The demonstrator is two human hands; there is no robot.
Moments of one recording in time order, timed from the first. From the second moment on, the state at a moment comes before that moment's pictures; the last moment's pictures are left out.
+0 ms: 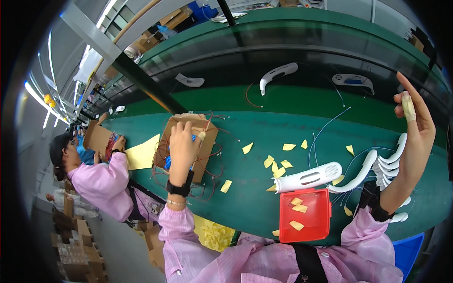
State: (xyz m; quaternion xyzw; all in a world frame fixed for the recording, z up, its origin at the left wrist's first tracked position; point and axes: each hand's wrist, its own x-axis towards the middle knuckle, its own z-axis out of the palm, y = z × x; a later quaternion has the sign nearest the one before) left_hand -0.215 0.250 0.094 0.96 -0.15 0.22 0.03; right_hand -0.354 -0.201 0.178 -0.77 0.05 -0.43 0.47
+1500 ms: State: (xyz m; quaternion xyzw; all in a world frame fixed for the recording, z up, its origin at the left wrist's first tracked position) left_hand -0.233 0.043 0.165 0.85 -0.24 0.29 0.37; right_hand -0.302 -0.161 0.149 -0.70 -0.17 -0.32 0.62
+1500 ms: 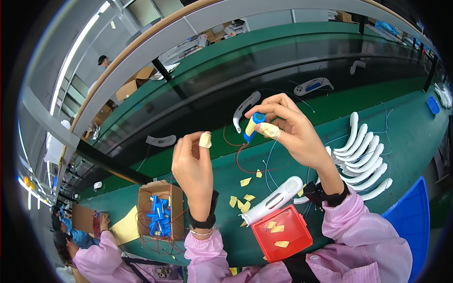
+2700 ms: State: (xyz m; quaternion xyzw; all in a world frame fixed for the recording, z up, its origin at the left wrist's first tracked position) left_hand -0.240 0.011 0.140 0.66 -0.29 0.16 0.68; right_hand -0.298 -0.120 0.139 -0.74 -0.10 -0.31 0.59
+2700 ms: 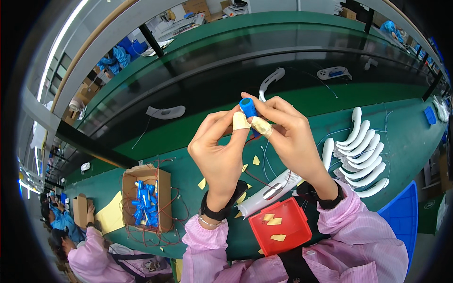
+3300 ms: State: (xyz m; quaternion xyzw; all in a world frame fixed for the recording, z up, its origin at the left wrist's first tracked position) left_hand -0.240 0.021 0.149 0.54 -0.27 0.07 0.79; right_hand -0.296 -0.095 0.141 -0.73 -0.05 -0.33 0.59
